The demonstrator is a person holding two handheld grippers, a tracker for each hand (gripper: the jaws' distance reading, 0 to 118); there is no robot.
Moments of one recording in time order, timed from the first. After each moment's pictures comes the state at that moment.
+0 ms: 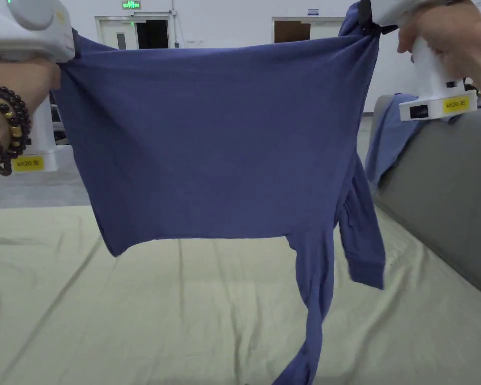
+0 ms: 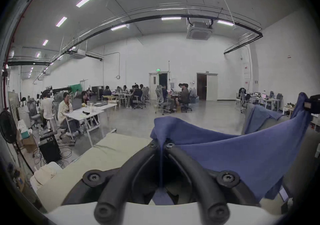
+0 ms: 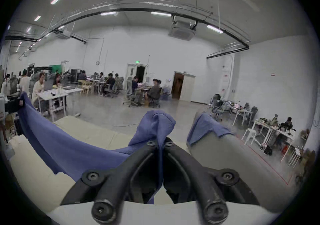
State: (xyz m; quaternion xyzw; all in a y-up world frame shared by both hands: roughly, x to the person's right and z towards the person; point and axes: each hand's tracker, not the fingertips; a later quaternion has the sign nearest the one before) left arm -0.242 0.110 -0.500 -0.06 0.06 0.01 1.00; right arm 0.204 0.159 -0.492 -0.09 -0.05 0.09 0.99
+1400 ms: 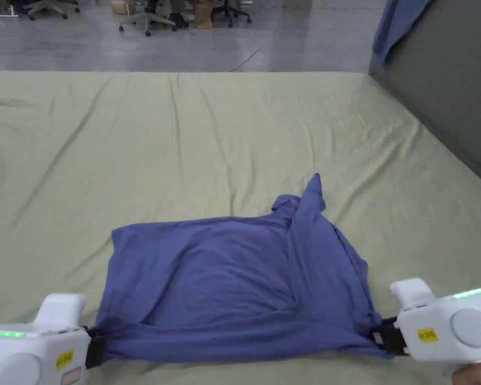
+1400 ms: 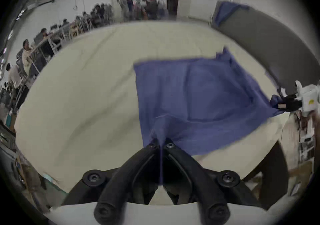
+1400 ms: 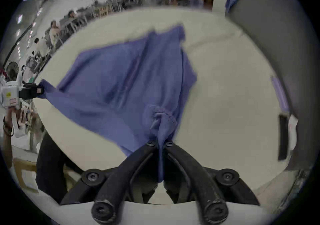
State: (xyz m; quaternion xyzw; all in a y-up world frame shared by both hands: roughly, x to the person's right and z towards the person) left arm -0.270 -0.380 -0.224 -0.49 -0.10 -0.02 0.86; right arm 0.236 -0.394 -0.229 -0.58 0.09 0.02 0.81
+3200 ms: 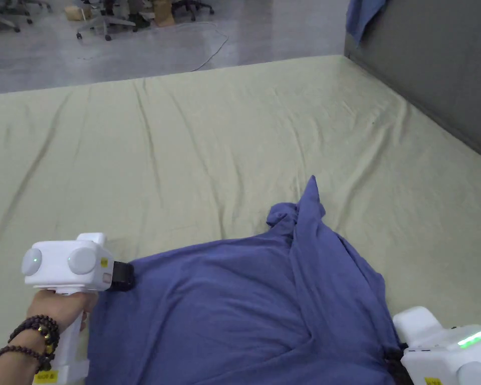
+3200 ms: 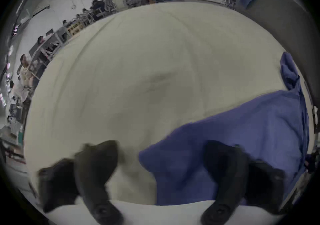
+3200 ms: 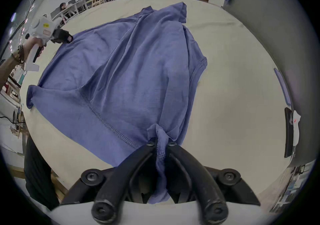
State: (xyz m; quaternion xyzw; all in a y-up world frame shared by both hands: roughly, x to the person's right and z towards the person) left arm -0.244 -0.418 -0.501 -0.52 -0.09 -0.06 0.85; right arm 0.216 -0.416 -0.247 -0.54 0.05 0.05 0.84
